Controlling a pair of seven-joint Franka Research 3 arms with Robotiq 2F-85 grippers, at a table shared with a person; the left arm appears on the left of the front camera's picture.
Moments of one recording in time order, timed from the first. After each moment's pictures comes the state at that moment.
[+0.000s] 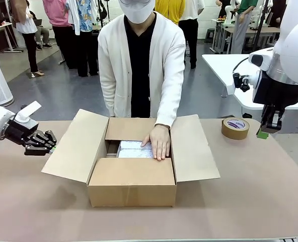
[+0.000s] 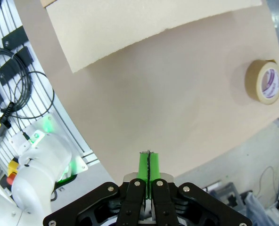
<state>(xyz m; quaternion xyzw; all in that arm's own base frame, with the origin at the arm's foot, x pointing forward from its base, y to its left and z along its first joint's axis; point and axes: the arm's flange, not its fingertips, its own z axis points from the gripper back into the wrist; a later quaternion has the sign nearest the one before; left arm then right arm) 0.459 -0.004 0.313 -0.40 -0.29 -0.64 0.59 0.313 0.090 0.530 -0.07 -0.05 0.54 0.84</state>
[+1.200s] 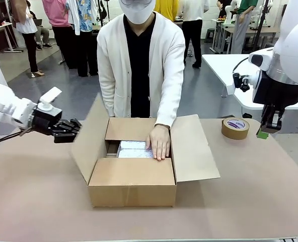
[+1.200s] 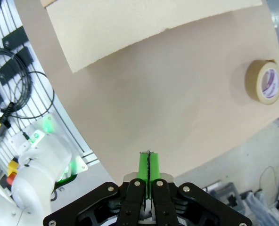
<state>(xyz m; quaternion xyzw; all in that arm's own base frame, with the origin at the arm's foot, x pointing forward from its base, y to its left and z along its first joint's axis) 0.458 -0.103 0.346 -0.46 -0.35 -0.60 0.55 0.313 0.090 0.530 -0.07 -0.05 0.54 0.83</state>
